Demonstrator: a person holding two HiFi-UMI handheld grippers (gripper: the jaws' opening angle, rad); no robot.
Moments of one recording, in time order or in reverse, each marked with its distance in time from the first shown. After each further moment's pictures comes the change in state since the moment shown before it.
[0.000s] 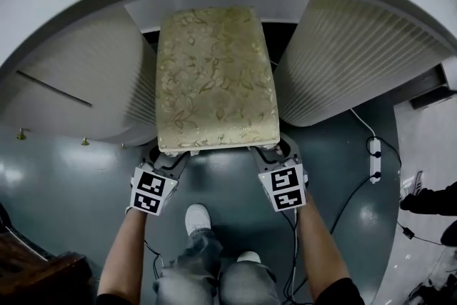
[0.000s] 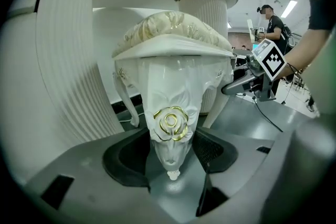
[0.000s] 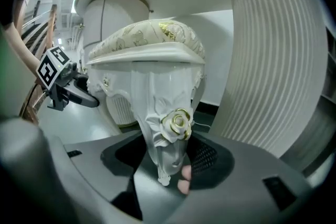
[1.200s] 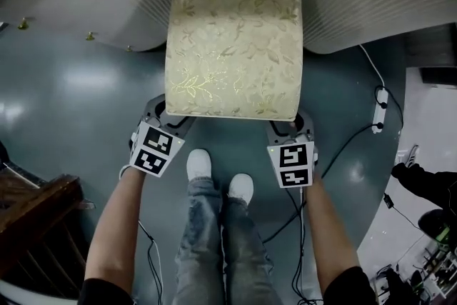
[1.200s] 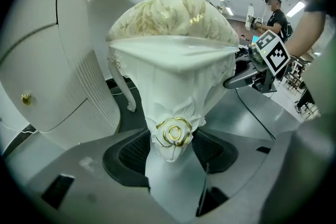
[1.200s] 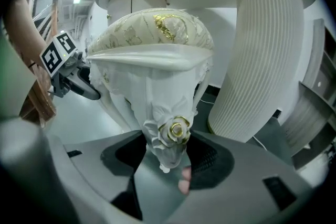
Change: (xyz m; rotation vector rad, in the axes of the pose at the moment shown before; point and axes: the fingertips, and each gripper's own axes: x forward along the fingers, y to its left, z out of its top) left arm -0.013 -0.005 -0.002 -0.045 0.248 -0.091; right arm -0.012 0.007 0.000 -0.008 0.196 0.062
